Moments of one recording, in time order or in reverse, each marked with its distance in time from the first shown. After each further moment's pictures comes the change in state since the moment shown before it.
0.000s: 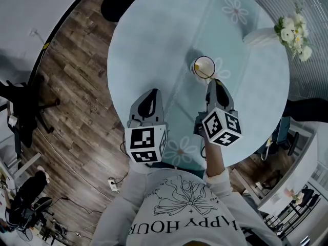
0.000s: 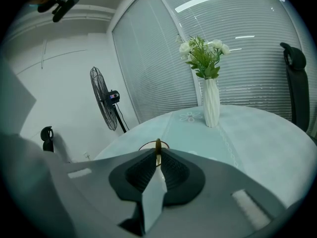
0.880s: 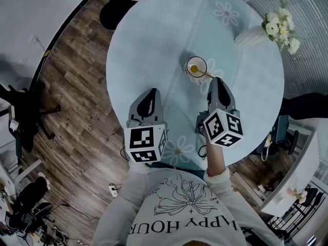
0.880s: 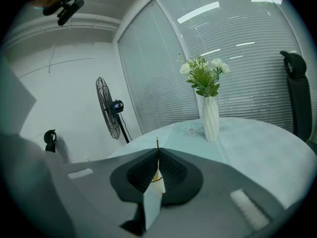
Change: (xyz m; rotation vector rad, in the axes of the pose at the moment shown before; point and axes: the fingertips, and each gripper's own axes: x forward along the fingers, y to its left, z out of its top) left arm -0.017 -0.018 0.018 0.027 -0.057 -0.013; right arm -0.027 0.003 0.038 -0.027 -0.104 0.035
